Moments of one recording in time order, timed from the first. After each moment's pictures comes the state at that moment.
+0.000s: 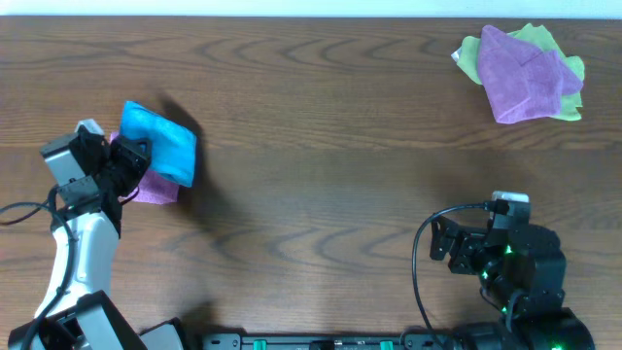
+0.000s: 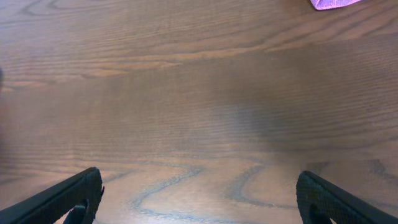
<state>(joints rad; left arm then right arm) 0.43 1.40 0.72 -0.03 0.51 -0.69 0.13 0.50 0.66 -0.86 -0.01 0.30</state>
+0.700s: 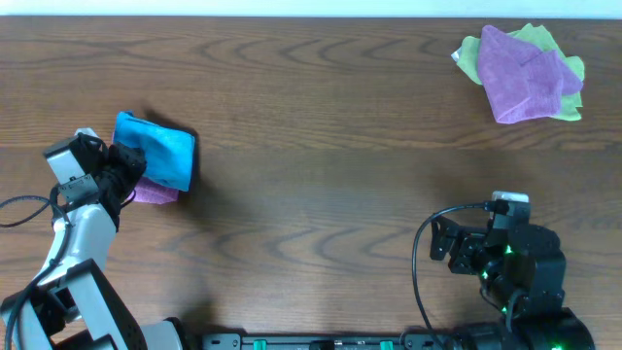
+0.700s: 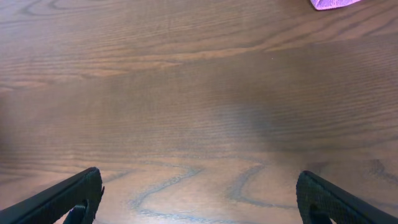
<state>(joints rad) 0.45 1.52 0.72 0.00 0.40 -0.64 0.13 0.50 0.66 -0.86 -0.01 0.30</state>
